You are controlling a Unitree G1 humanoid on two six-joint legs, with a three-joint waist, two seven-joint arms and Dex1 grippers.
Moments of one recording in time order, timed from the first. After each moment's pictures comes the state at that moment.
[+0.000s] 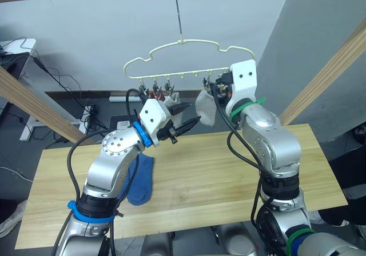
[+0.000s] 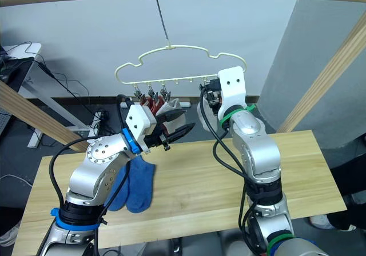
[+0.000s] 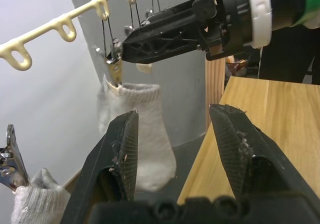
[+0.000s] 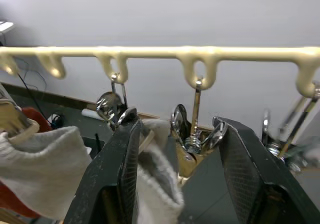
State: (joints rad) left arm -0.39 0.43 -0.07 -0.26 -0.33 0.32 -0.71; right arm -0.68 0.02 0.05 -0.36 0.03 0.97 0.04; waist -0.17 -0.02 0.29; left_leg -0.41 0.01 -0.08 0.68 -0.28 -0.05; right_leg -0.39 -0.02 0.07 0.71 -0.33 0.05
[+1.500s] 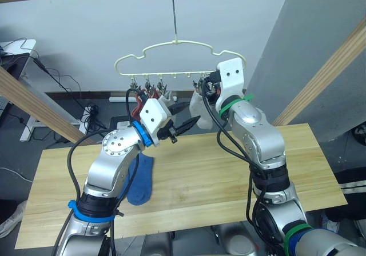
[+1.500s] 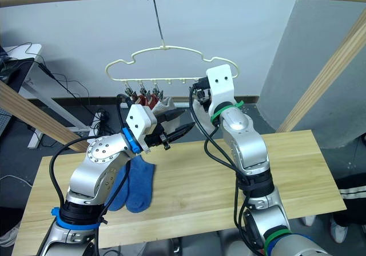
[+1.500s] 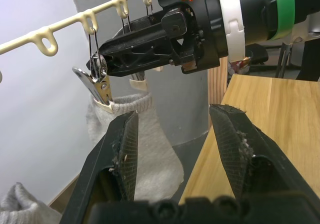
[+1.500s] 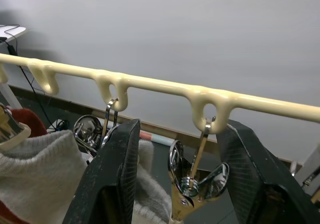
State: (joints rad) left arm -0.39 0.43 -0.07 -0.26 -0.31 0.32 -0.71; right arm -0.73 0.02 0.10 -0.16 0.03 0.76 0.08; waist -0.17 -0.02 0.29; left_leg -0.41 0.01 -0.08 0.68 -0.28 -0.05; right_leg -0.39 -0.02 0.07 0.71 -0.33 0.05
